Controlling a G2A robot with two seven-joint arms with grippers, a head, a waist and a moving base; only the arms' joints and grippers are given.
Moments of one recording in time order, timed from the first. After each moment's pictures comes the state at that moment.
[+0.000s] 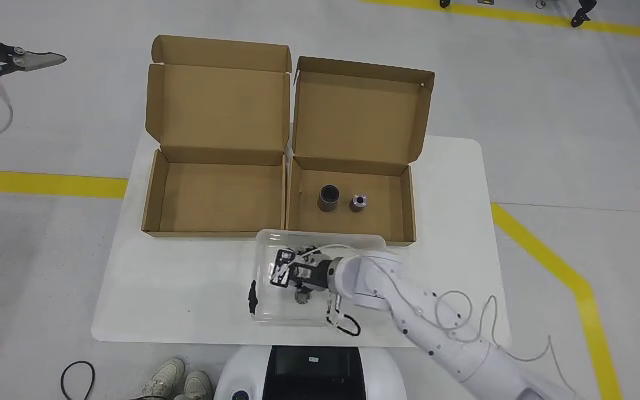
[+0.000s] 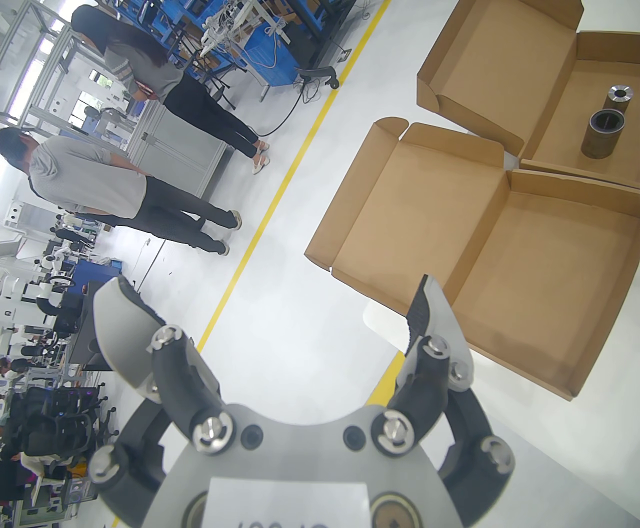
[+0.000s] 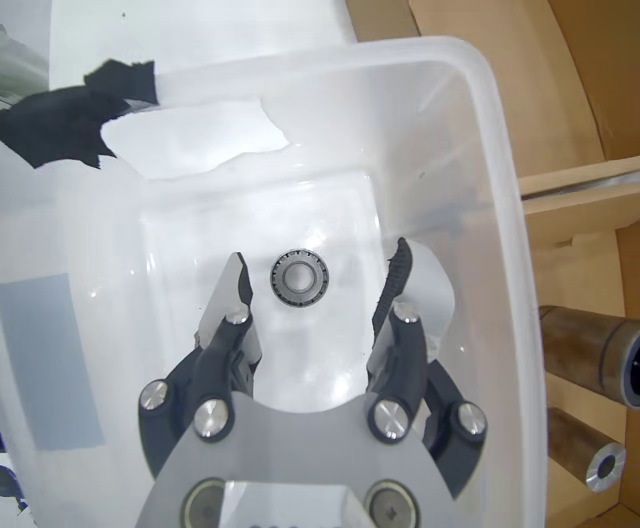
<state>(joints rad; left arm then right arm) 0.40 -0.15 -1.00 -1.50 0.90 -0.88 -0.13 -1.04 -1.31 0.61 -1.53 -1.34 -0.51 0.56</state>
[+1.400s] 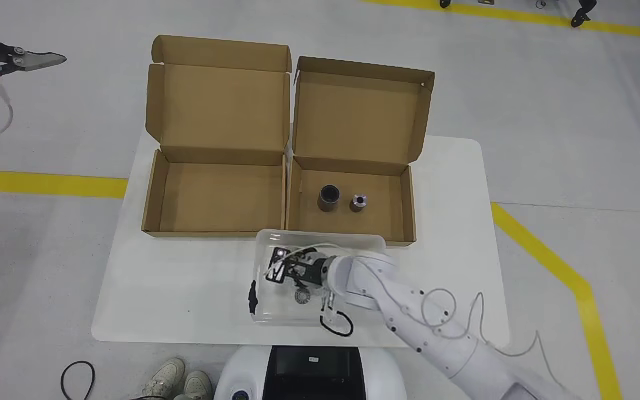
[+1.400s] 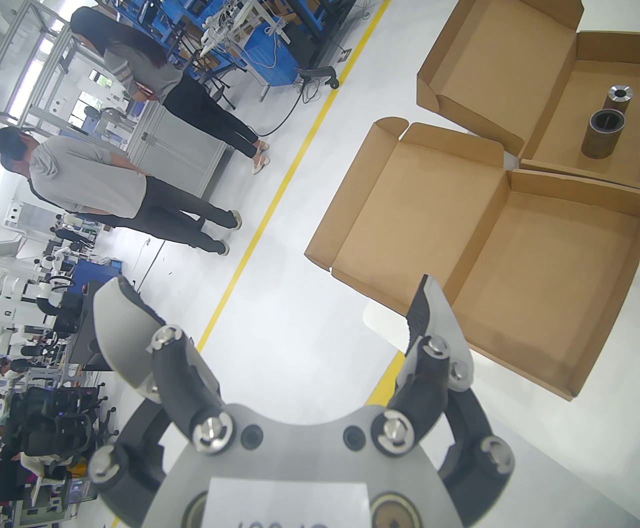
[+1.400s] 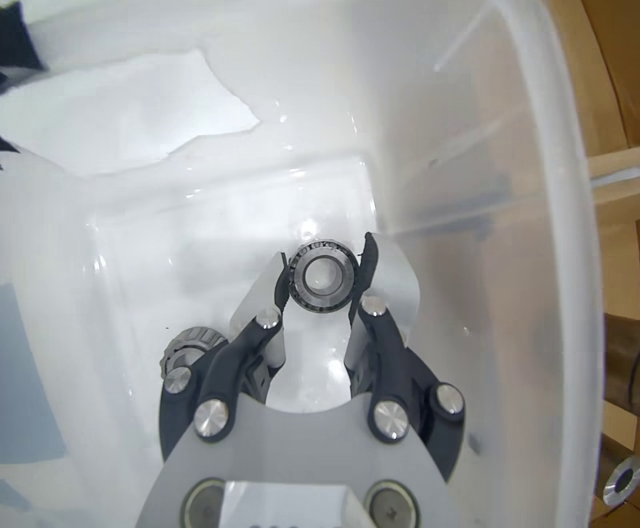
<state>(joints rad) 0.40 -0.15 -1.00 -1.50 0.90 -0.88 -0.13 -1.04 -1.35 0.60 -1.47 -1.40 -0.46 0.55</state>
